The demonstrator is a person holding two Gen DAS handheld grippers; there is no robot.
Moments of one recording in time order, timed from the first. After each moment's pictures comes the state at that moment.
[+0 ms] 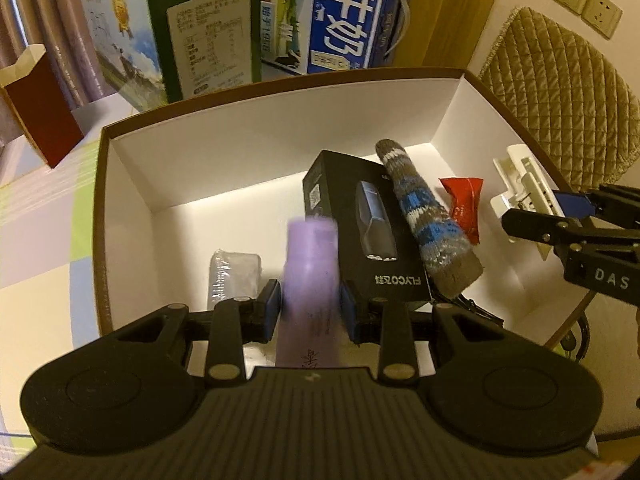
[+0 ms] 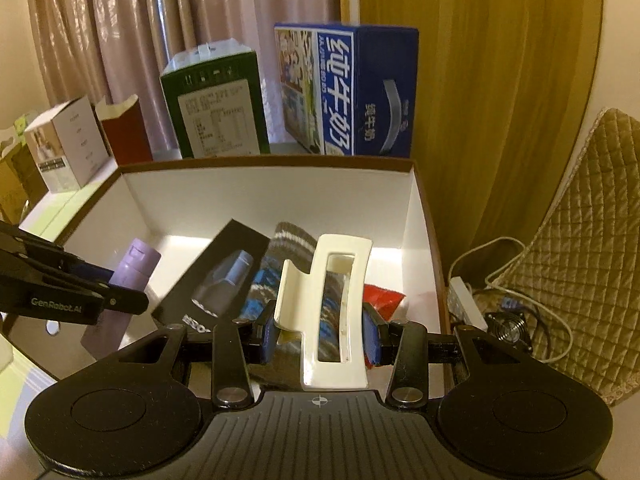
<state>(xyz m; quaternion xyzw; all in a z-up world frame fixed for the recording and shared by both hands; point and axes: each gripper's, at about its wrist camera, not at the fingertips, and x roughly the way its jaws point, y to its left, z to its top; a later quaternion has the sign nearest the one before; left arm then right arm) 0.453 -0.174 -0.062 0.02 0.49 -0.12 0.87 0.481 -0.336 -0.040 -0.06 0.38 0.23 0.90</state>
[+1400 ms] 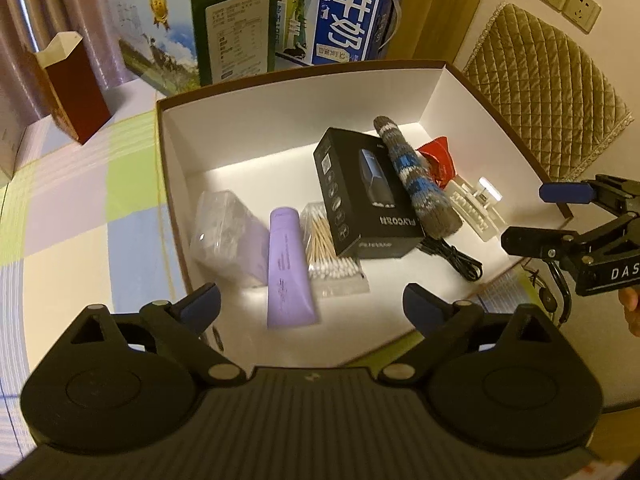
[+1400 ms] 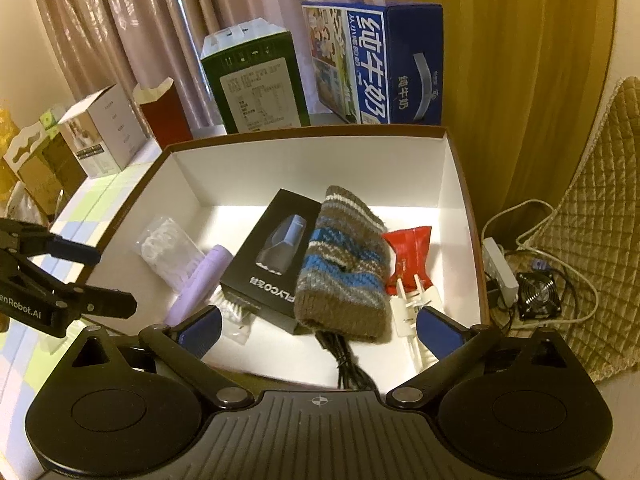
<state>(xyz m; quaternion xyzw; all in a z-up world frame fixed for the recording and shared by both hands) 0.397 -0.138 -0.024 0.02 0.50 -0.13 0.86 0.442 -0.329 -0.017 -0.03 0.43 0.26 0.87</state>
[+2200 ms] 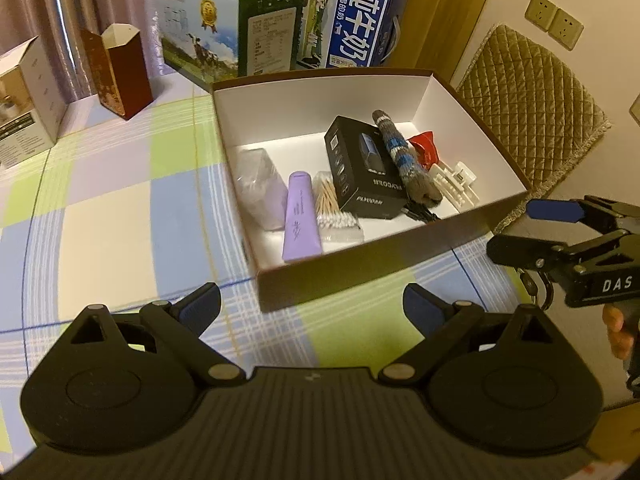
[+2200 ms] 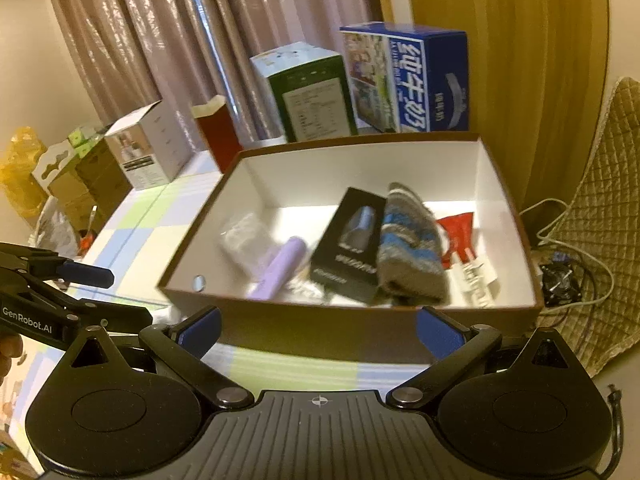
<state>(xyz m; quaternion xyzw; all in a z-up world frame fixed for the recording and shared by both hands) 0.304 -0.106 0.012 -0.01 0.48 -0.11 0.87 0.351 -0.299 0.012 0.01 0.40 0.28 0.87</state>
